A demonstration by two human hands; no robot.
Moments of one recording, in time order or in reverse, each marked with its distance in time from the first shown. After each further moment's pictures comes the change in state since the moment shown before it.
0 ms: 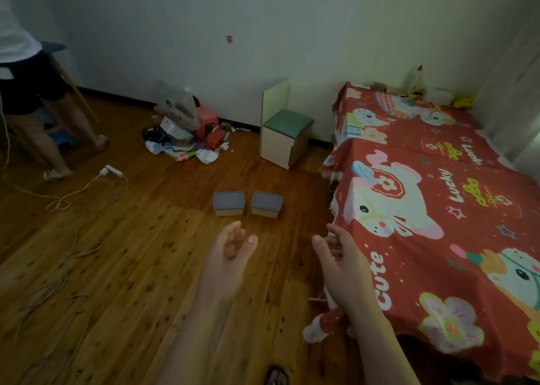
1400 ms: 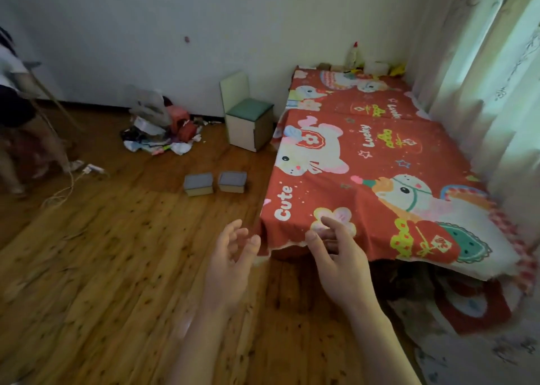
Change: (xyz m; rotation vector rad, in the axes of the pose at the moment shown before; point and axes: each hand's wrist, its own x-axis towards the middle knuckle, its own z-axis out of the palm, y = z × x) left_hand -0.347 0.045 0.228 0.034 -0.013 0.060; right_hand -0.230 0.158 -0.300 0.072 0.070 -0.029
